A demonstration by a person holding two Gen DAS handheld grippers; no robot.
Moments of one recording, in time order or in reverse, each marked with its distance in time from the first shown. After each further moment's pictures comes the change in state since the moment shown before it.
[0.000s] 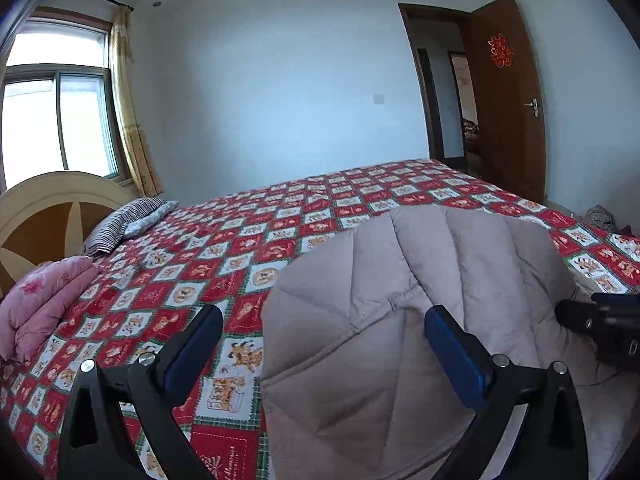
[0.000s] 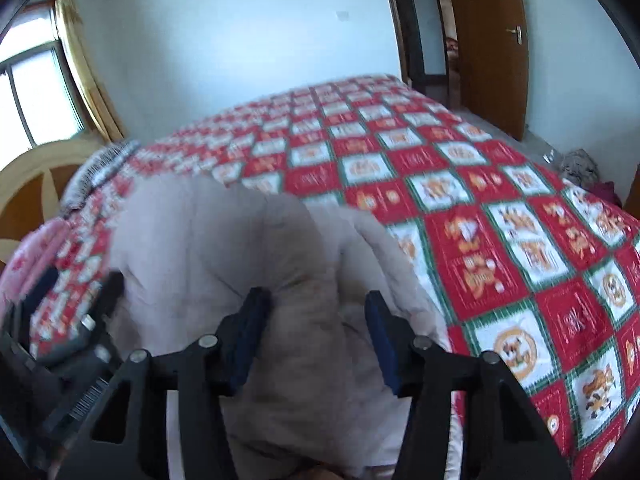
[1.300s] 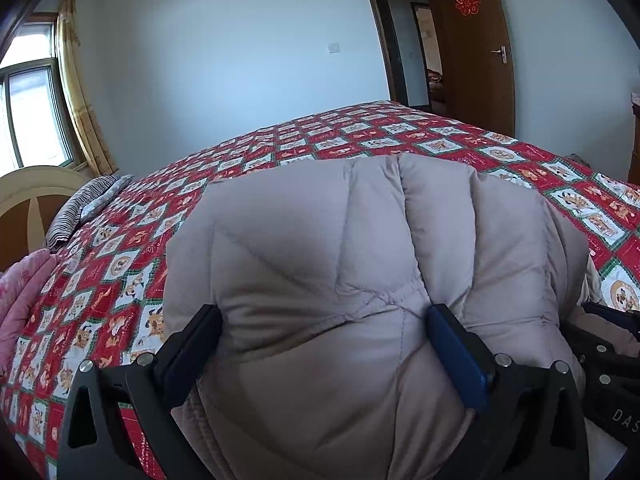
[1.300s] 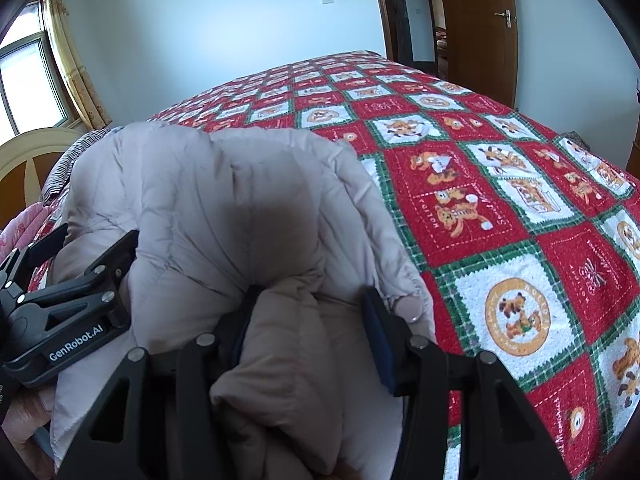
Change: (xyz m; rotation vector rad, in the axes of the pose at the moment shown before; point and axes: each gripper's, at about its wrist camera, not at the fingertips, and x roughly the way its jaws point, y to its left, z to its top) left arm 0.055 -0.066 -0.025 0.089 0.164 -0.106; right arm 0.035 -0.048 -0.048 0.020 0.021 -0.025
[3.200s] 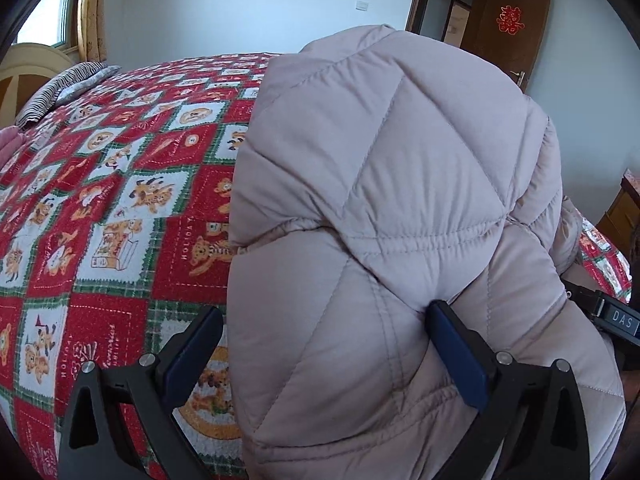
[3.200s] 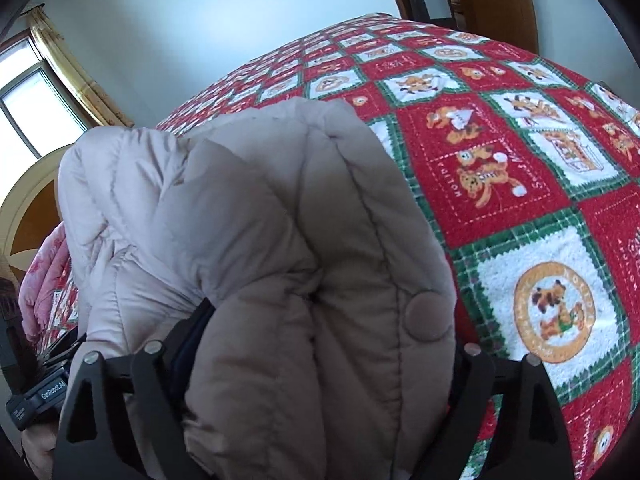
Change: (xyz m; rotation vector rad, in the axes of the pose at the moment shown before) left arm -0.004 0.072 -0.054 -0.277 0.204 -0.225; right arm 0.025 -0.031 0.002 0.097 0.112 0.201
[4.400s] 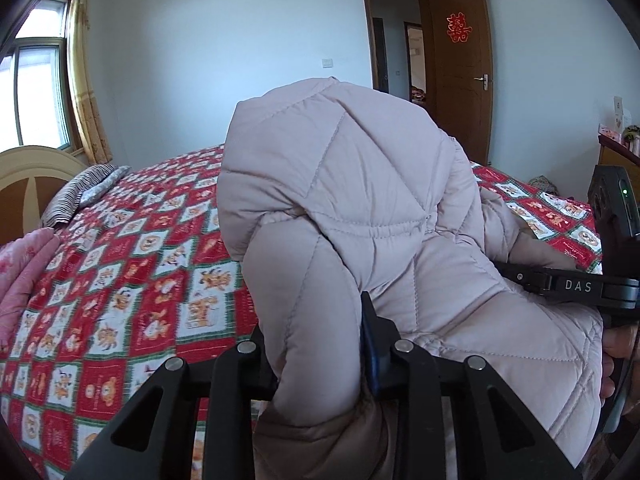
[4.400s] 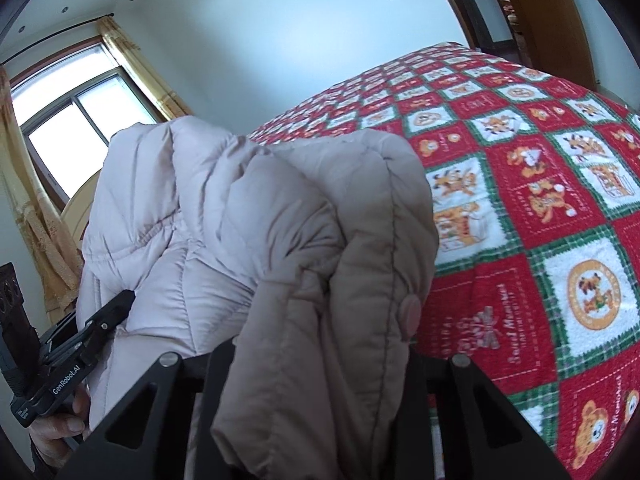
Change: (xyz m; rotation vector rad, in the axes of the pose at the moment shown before) left arm -0.133 -0.022 -0.012 0.231 -0.233 0.102; right arm -0.052 0.057 -0.019 -0.093 -0.097 0.270
